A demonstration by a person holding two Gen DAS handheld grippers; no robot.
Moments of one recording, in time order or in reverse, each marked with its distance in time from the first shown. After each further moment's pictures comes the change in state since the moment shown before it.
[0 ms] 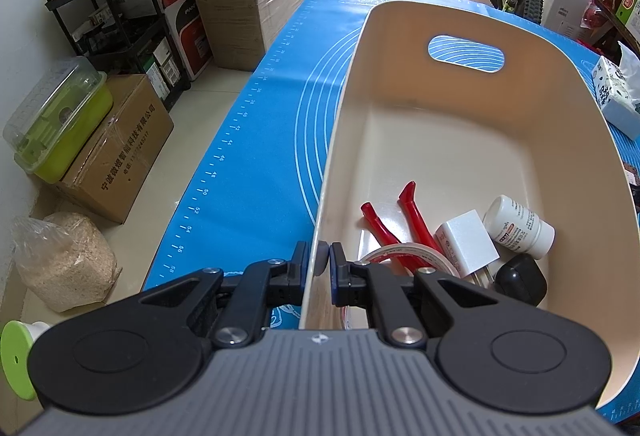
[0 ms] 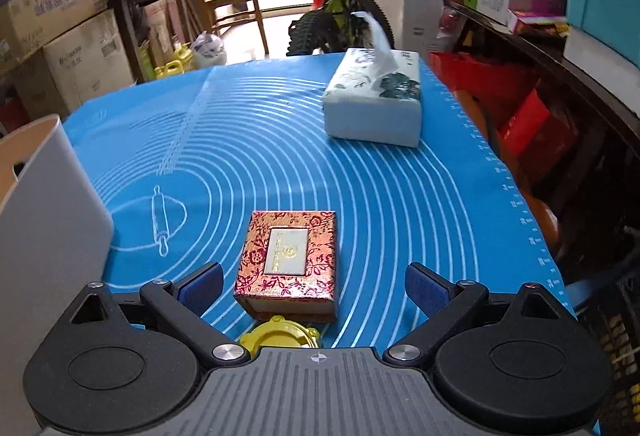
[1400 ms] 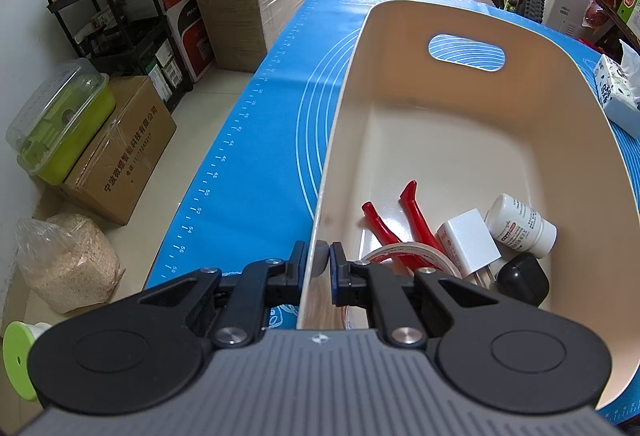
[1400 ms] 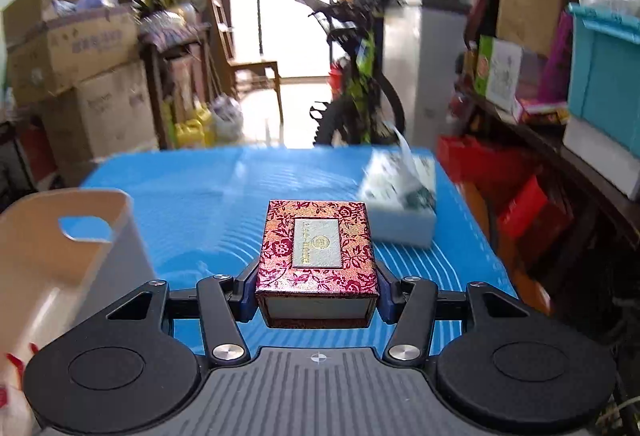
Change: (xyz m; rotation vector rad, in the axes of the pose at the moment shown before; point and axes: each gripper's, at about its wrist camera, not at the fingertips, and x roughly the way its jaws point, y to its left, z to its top) left arm 0.000 -0.006 -0.001 0.009 -0.003 0.016; right arm -0.067 0.036 0.026 -0.060 -0.236 0.016
